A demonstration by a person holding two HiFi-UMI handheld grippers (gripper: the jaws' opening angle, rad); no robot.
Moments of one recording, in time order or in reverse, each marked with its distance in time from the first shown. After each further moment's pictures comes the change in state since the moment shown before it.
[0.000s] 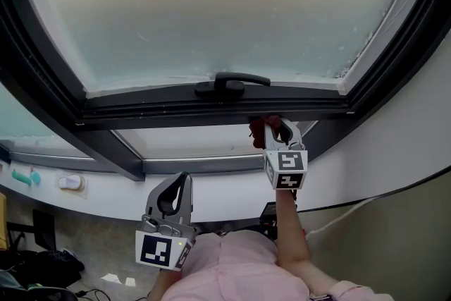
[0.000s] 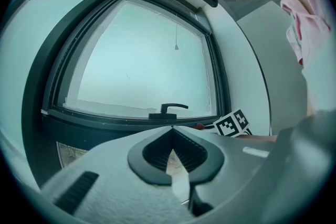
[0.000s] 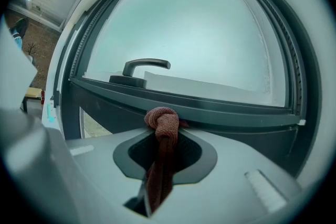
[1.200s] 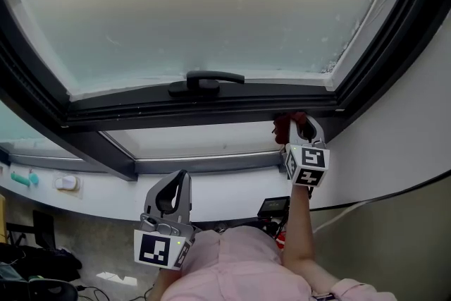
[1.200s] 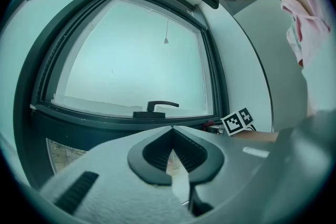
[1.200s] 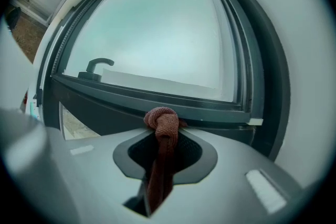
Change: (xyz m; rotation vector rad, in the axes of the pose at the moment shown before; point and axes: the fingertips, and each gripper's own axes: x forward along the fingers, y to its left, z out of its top) left arm 0.036 -0.046 -0.008 0.013 0.000 -0.001; right arm -0.029 -0.129 -0.025 0.034 -0.010 -0.164
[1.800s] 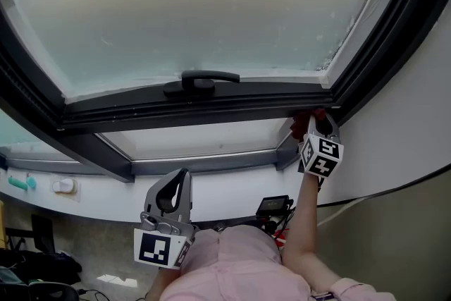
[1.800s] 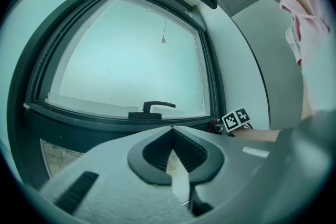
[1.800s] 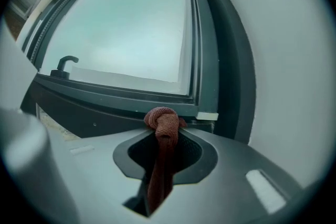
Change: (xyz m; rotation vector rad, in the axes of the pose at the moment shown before) left arm 0.007 -0.005 0.001 0.001 -0.008 -0.040; right arm -0.005 -0.081 -0.014 0.072 0.026 -0.202
